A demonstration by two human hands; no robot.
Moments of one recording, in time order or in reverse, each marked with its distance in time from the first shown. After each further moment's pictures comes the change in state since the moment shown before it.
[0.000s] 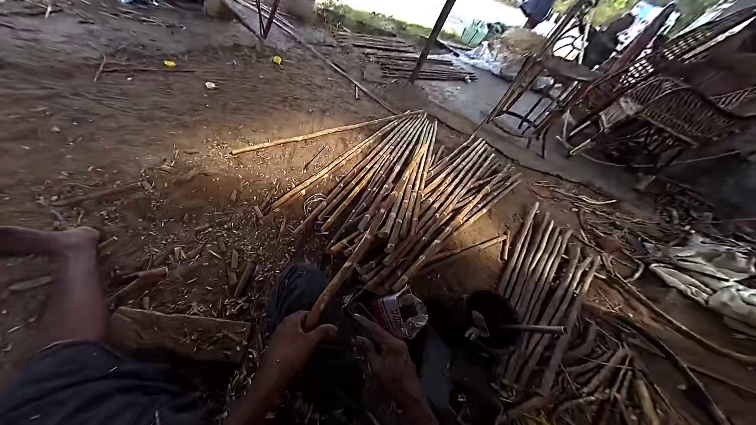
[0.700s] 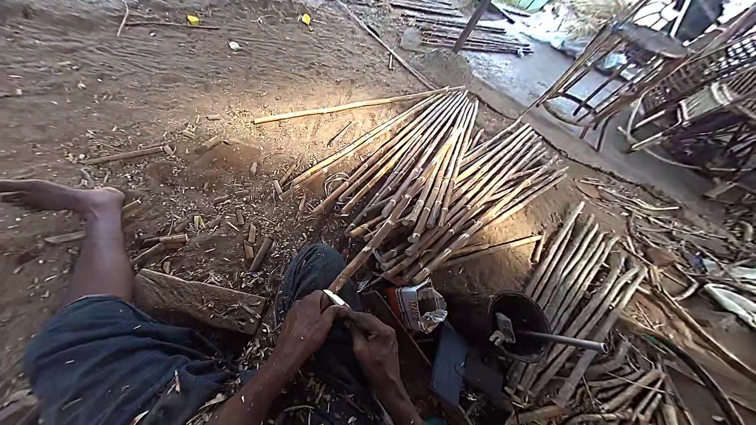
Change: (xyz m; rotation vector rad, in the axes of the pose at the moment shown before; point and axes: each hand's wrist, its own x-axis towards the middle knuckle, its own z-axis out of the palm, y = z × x) left_hand 0.003 0.011 0.000 0.253 0.045 -0.047; right_hand 0.015 -0.009 0.058 -0.009 0.106 -0.046
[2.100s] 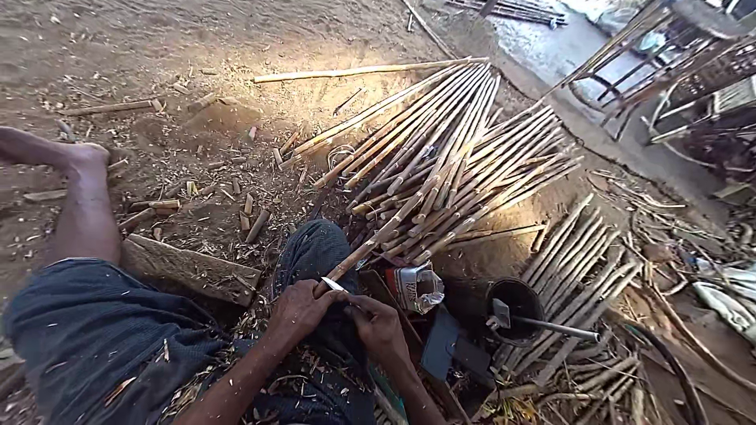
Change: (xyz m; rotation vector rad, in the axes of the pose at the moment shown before) left_hand -0.009 -0.006 0.007 0.005 -0.032 -0.129; right_hand 0.003 -0.003 -0.031 -0.062 -0.252 0.142
